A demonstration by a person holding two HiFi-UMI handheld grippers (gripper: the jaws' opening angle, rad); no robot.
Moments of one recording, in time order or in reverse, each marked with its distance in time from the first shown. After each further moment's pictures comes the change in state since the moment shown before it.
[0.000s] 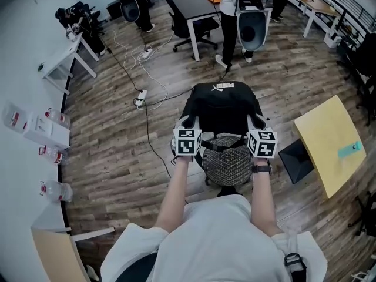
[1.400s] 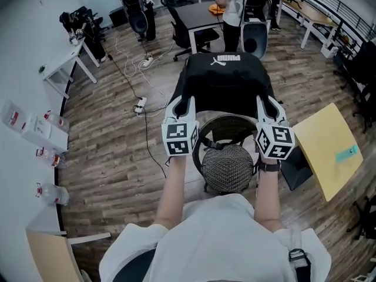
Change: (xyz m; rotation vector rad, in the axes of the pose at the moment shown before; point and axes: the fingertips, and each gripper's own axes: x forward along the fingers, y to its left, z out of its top) left arm -0.101 0.010 0.160 0.044 -0.438 0.039; right arm -0.080 0.029 0.165 -0.096 -0.381 -0.022
